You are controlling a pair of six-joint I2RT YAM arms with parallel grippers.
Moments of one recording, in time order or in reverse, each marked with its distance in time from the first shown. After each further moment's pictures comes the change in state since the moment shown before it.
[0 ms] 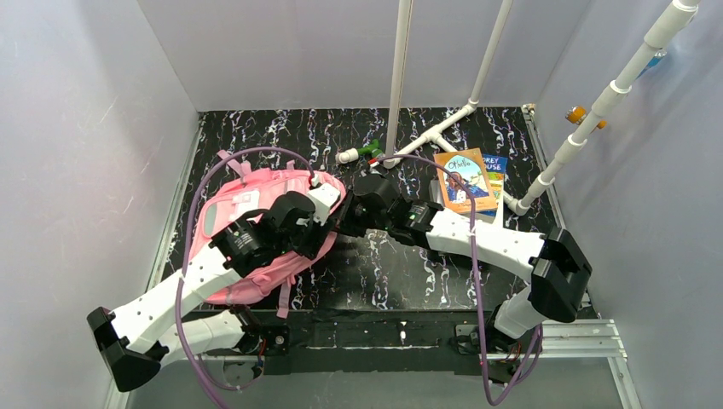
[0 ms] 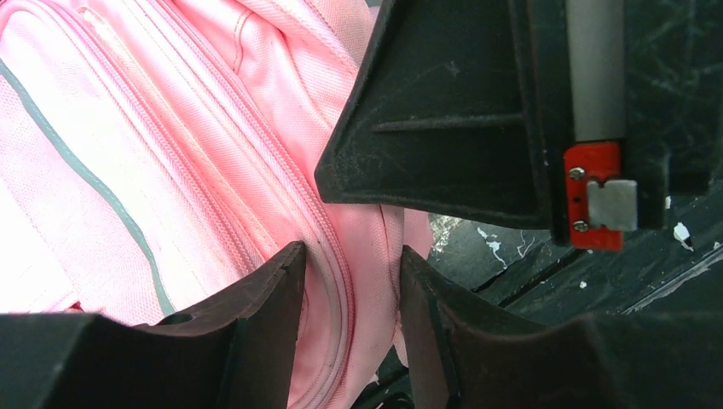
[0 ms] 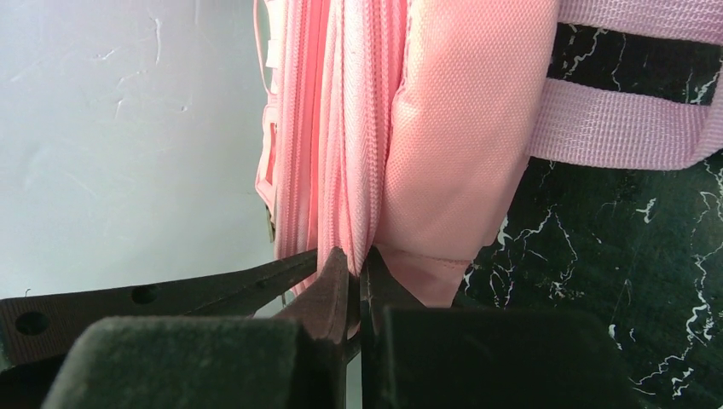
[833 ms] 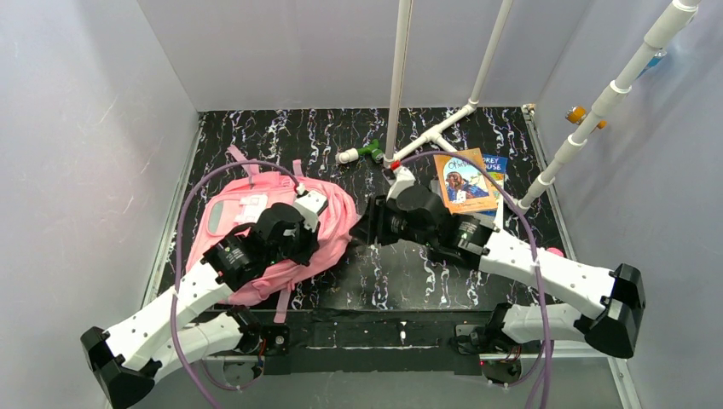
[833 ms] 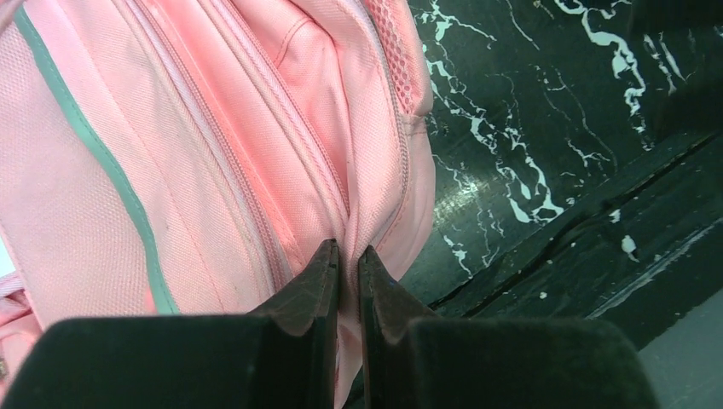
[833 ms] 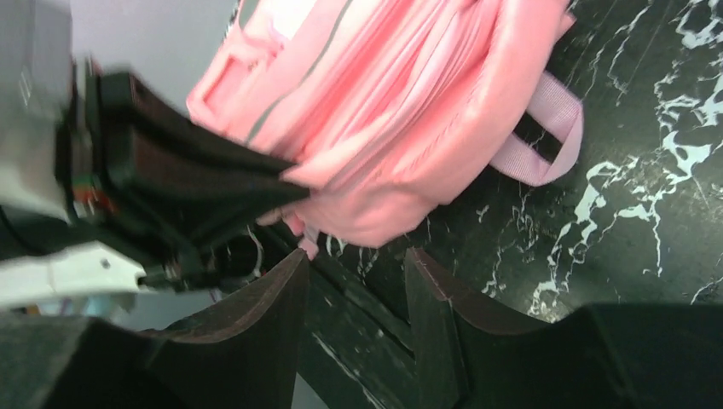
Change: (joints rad) left arm 0.039 -0.142 -0.179 0.135 0.086 -0.076; right arm 0.005 -0.324 -0.138 -0.102 0.064 -0.473
